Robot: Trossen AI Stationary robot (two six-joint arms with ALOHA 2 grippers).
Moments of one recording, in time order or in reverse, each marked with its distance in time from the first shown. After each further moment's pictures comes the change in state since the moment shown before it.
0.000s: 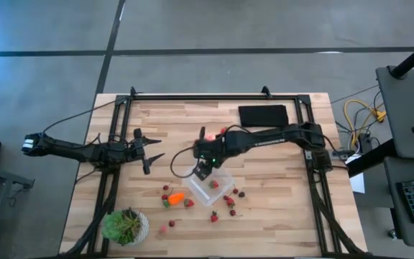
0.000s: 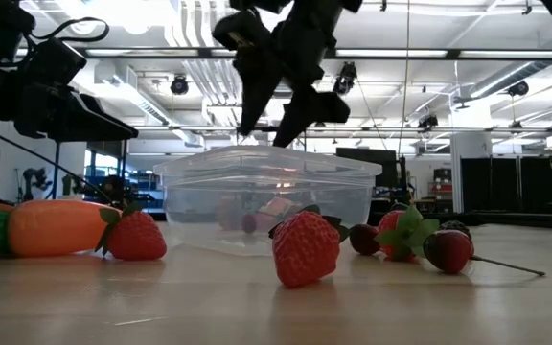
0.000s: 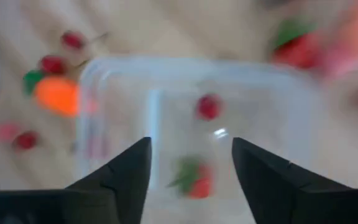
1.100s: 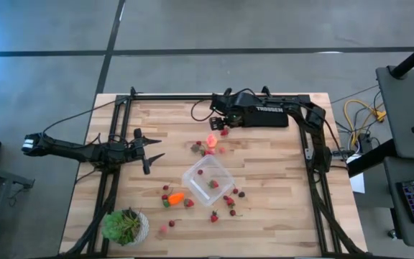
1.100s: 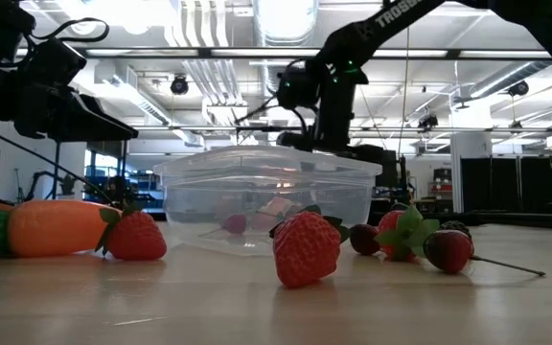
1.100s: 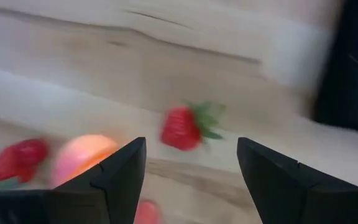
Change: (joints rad) left arm 0.000 0.000 0.000 -0.001 0.000 0.000; right arm -0.424 -0.012 -0.164 -0.046 0.048 0.121
